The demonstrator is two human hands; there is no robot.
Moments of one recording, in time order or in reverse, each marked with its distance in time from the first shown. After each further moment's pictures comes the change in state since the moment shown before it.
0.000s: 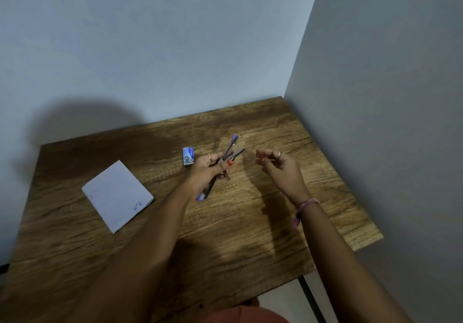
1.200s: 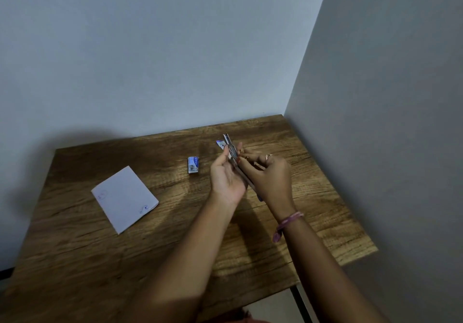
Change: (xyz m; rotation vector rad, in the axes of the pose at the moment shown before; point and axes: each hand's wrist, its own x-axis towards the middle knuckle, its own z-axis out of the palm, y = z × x) left_hand -0.029 0.049 0.070 -1.138 0.129 -0.079; right_hand -0.042 -0.085 0.035 -0.220 0.240 -0.203
